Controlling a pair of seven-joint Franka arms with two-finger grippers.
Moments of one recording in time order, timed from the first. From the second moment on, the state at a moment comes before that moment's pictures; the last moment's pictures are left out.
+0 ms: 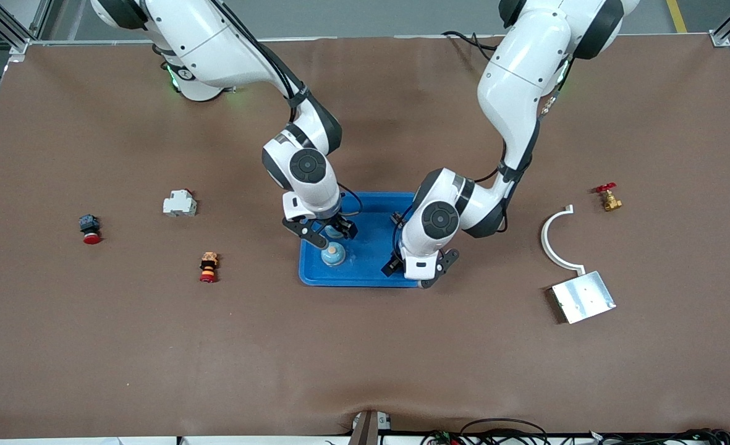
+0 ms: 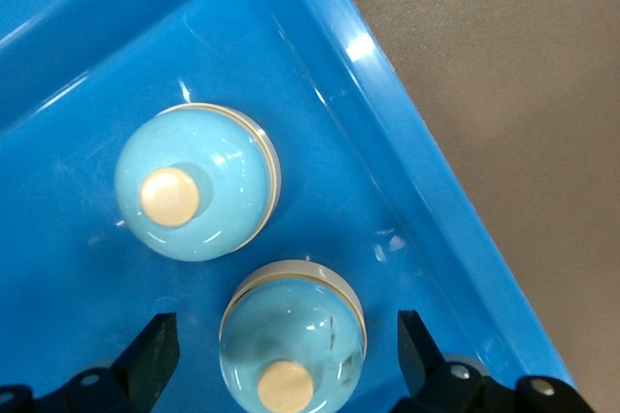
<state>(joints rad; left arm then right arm) -0.59 0.86 -0.03 -1.46 -0.20 2.36 -1.25 0.61 0.66 0.09 -1.77 -0.06 2.46 1.31</state>
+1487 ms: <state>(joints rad) -0.57 0.71 -0.01 -1.41 -0.20 2.23 -1.26 0.61 0.65 0.08 -1.69 -0.06 2.35 1.32</state>
